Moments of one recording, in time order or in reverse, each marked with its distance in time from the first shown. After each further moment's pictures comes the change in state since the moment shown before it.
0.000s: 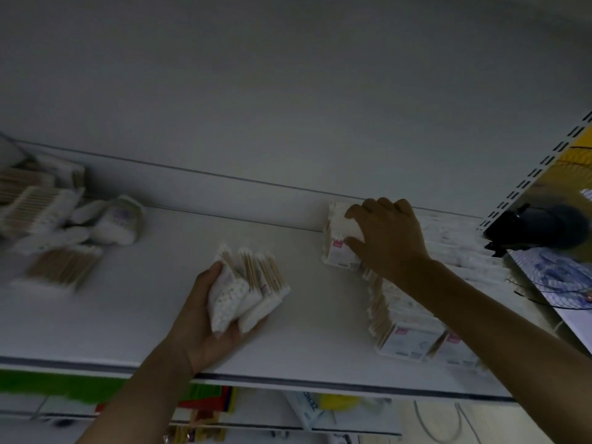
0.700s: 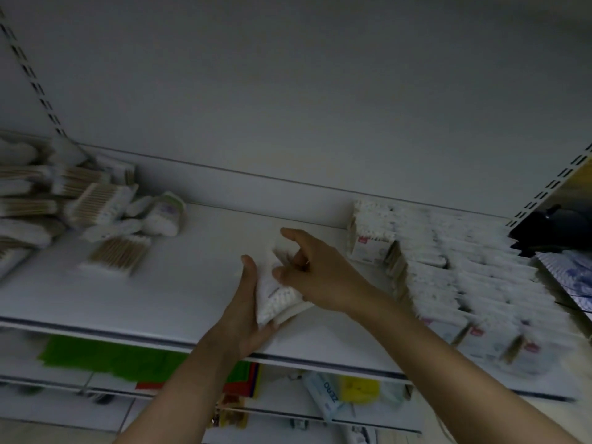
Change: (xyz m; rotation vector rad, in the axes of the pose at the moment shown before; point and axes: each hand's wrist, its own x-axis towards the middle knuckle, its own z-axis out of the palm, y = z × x) left_hand -0.011 -0.012 0.009 0.308 0.109 0.126; right_hand -0.023 -0.123 -0.041 1.181 -0.400 0.073
